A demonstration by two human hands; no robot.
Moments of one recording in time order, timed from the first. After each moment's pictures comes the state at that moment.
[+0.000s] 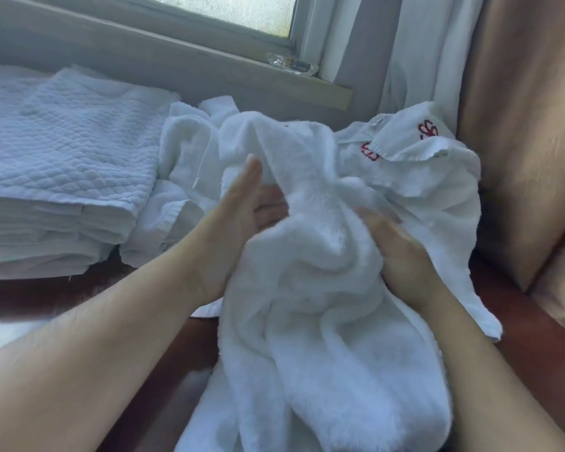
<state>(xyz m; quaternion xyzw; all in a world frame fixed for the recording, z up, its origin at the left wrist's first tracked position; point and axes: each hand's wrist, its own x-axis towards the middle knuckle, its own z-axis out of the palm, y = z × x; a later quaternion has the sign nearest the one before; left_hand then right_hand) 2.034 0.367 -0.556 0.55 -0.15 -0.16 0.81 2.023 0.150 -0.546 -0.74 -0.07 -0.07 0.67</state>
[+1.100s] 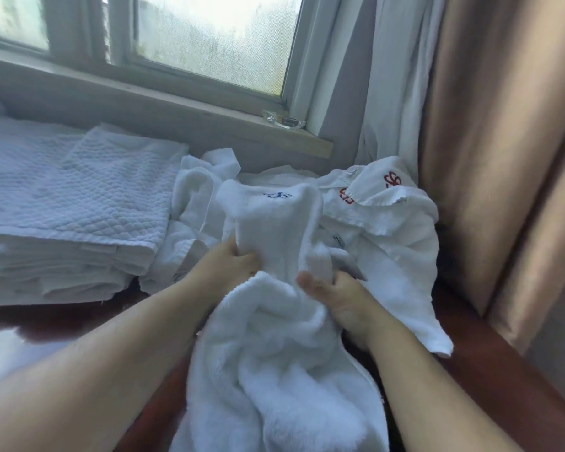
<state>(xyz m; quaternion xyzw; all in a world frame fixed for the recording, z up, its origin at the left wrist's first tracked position) 2.023 0.368 -0.531 0.76 -0.01 -0.04 0.65 2.012 0.167 -0.555 -0.74 -0.06 0.10 0.66</state>
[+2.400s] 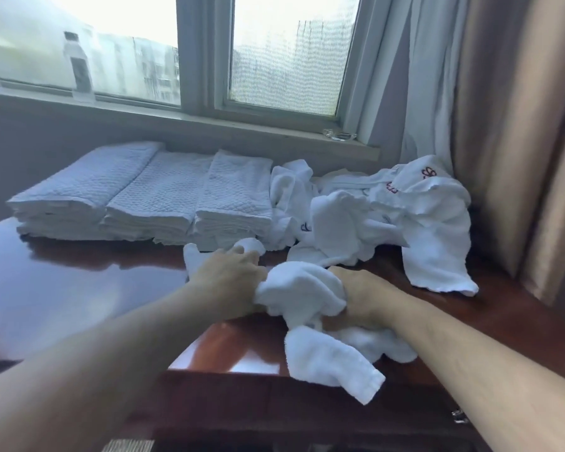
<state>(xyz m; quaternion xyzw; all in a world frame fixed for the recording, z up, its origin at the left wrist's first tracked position) 1.862 0.500 -0.550 0.98 -0.17 0.09 -0.10 1.861 0.254 -0.520 -0.98 -0.18 0.09 0.07</state>
